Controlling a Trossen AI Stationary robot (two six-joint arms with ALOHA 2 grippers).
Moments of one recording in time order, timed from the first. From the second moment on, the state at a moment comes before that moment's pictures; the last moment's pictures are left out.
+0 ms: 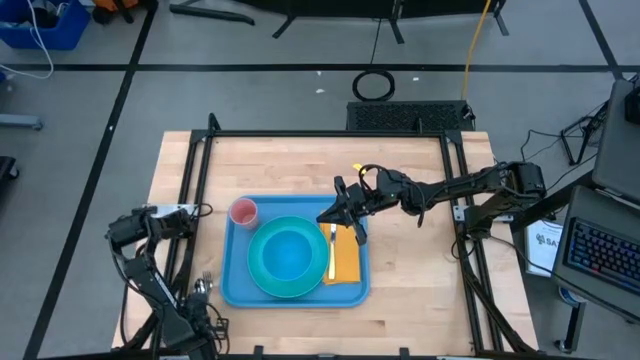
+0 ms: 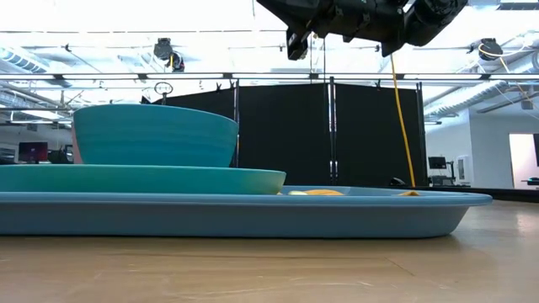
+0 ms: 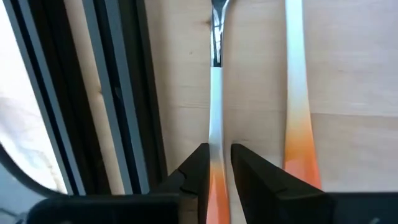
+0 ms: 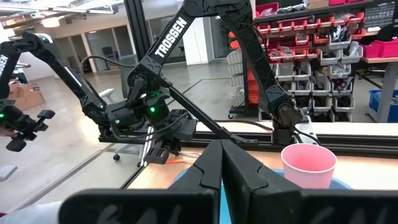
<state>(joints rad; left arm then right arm) -1.13 1.93 1.17 -0.99 0.35 -2.62 -0.04 1.55 0.83 0.75 -0.40 0.15</state>
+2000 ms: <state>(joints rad) -1.13 1.94 1.29 -1.21 0.05 -2.53 -0.04 1.55 0.83 0.75 -0.39 0.14</state>
